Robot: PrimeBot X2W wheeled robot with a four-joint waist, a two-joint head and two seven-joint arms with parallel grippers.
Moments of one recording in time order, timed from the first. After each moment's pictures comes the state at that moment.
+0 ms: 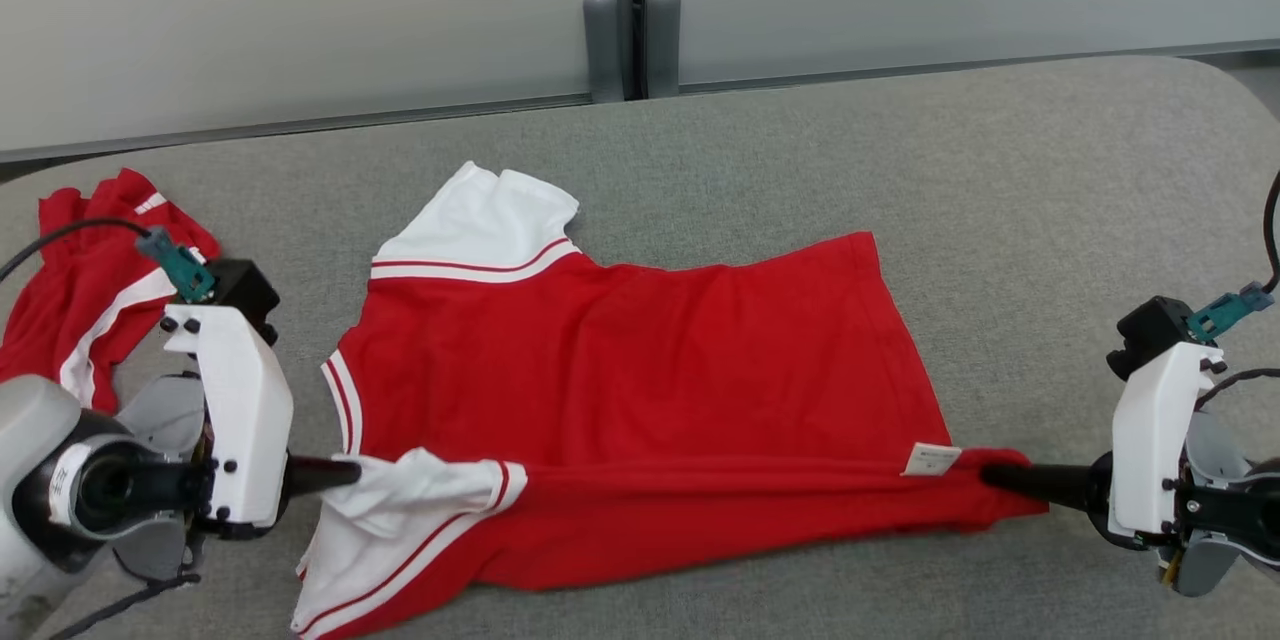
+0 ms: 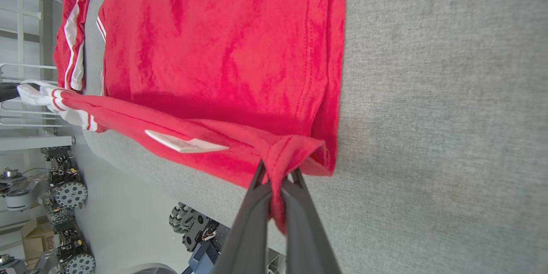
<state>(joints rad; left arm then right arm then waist) -0.70 0.89 -0.97 -0.01 -1.50 0.14 0.91 -0.78 -0.87 1.28 0.20 1.77 0.13 0.44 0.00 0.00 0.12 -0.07</state>
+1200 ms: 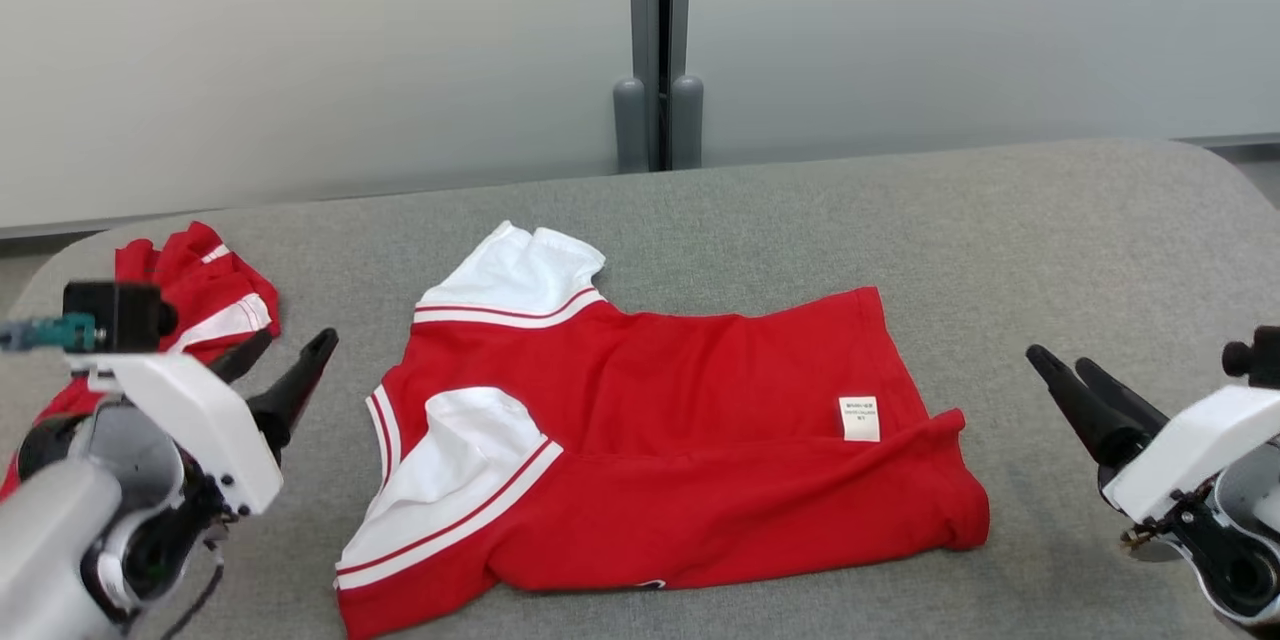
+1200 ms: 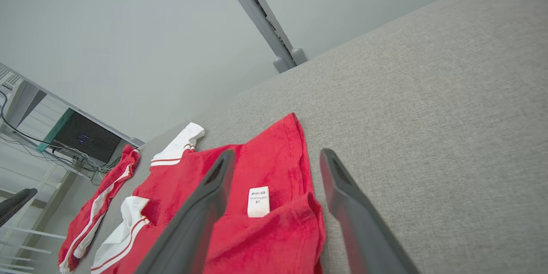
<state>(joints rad) -0.58 0.72 -0.84 0.30 -1.28 0.01 0.18 -0.63 -0.76 1.14 0.33 1.69 0.13 -0.24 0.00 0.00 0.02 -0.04</state>
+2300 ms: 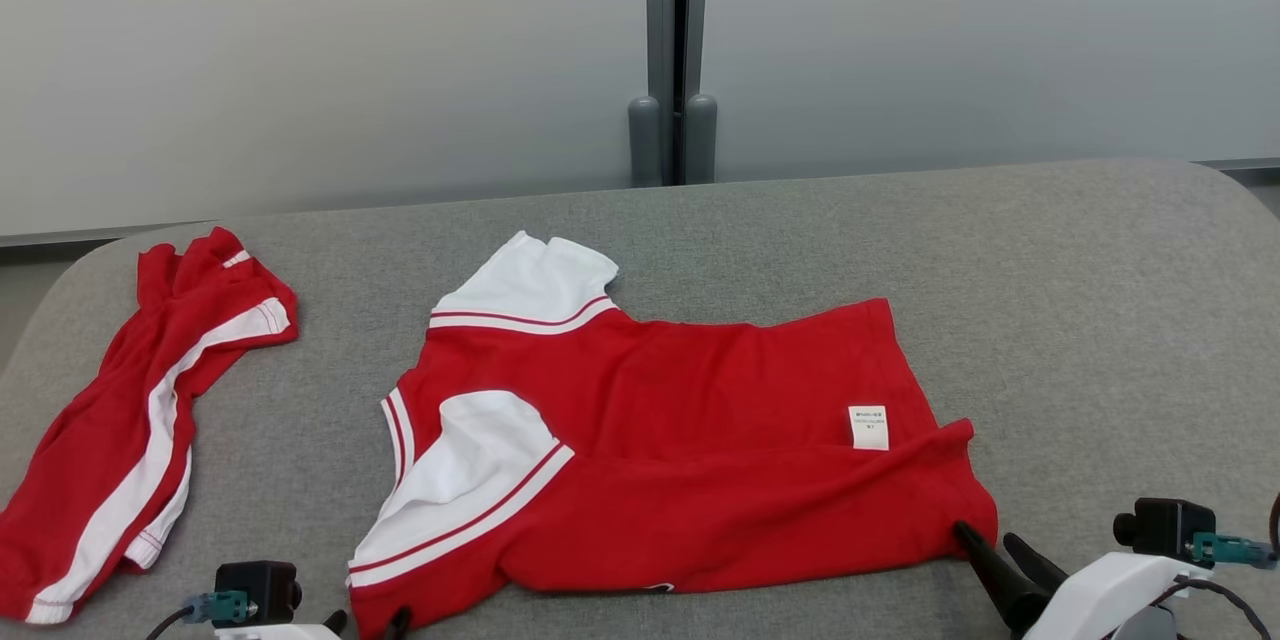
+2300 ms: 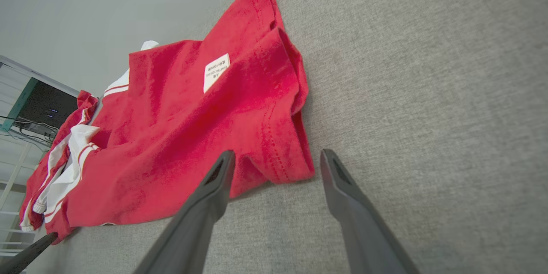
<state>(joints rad) -0.18 0.57 -0.93 0.33 -1.19 0.23 -0.02 -0.23 -0.45 0.74 0.51 1.28 0.13 -0.11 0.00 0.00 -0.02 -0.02</state>
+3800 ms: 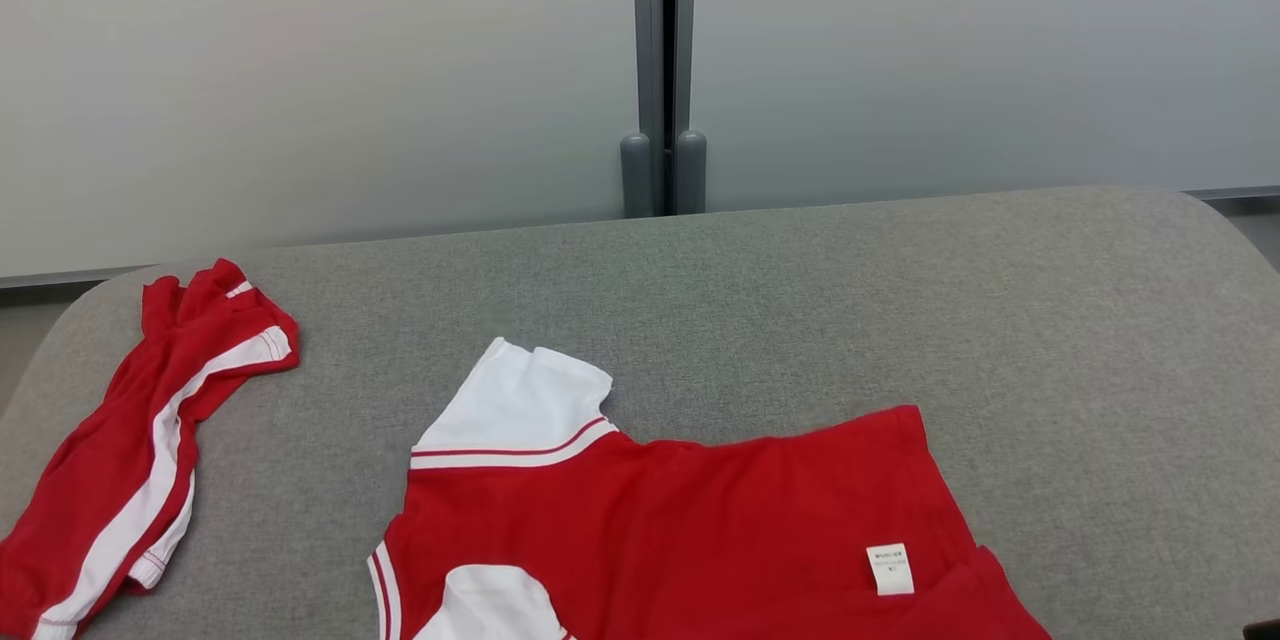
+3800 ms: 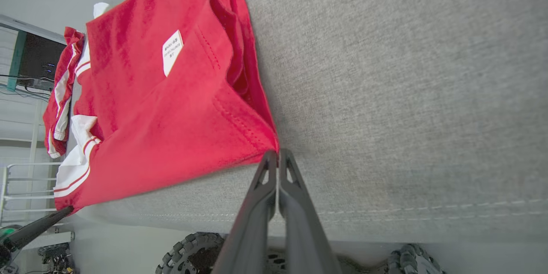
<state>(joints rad) -0.01 0.89 -1.00 -0.12 -1.30 0.36 0.27 0.10 -0.68 0.57 0.24 1.40 0.13 0.21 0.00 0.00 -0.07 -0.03</state>
